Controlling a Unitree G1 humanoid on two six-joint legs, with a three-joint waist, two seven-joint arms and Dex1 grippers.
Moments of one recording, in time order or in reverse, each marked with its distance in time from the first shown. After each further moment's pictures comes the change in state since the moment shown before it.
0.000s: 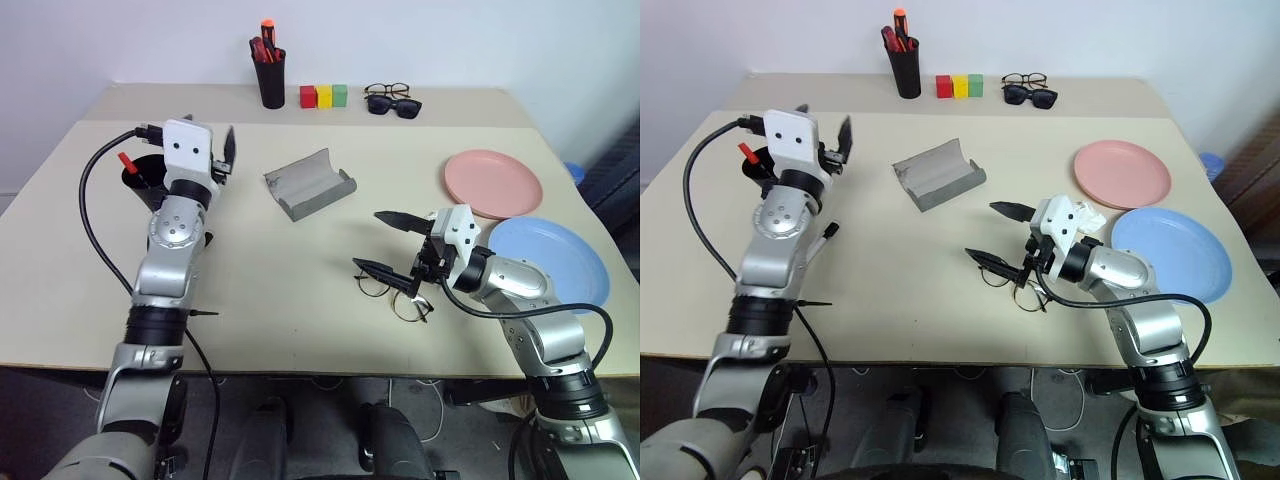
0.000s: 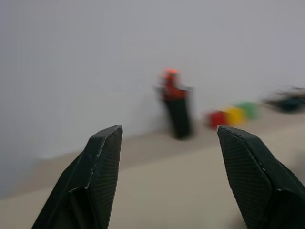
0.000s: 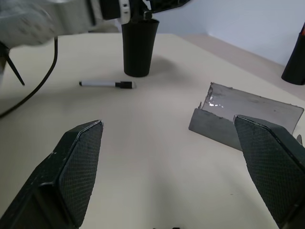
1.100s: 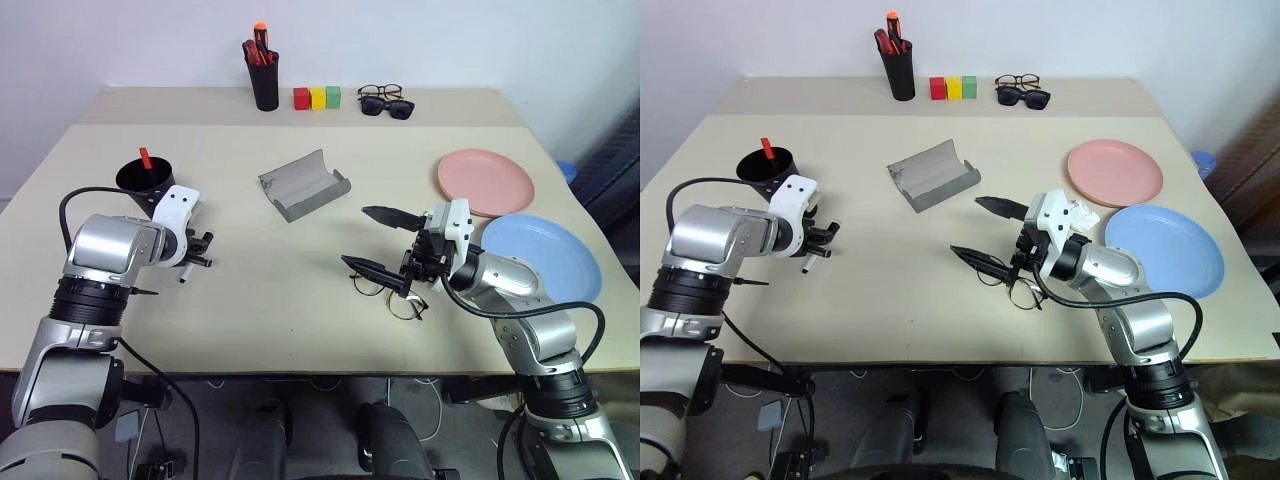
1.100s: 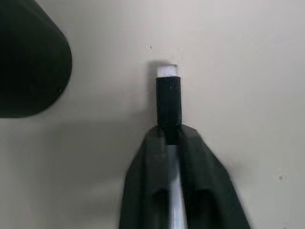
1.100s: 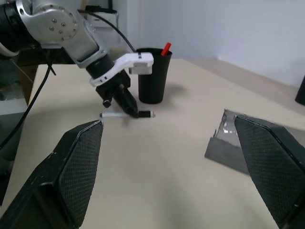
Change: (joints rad) left arm -0.165 0.214 -0.134 0.270 -0.075 0.854 -0.252; right arm -0.012 0.046 0.009 -0.026 0.034 0.014 -0.004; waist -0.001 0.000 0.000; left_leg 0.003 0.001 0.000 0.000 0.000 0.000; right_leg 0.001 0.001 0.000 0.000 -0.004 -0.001
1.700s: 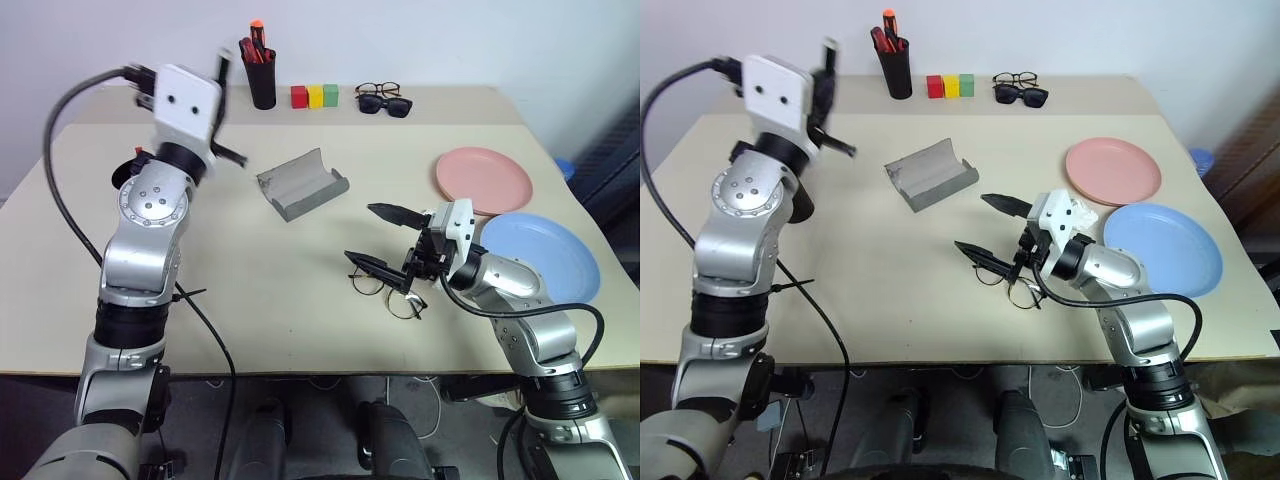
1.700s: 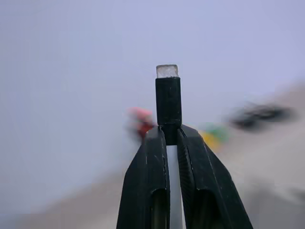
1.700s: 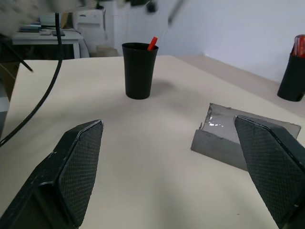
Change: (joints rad) left arm 0.027 -0.242 0.139 -0.277 0.280 -0.962 0.417; right arm -0.012 0.006 -0.007 0.018 -0.021 -0.029 -0.033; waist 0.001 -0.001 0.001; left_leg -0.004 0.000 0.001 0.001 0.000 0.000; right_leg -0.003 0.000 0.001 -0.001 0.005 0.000
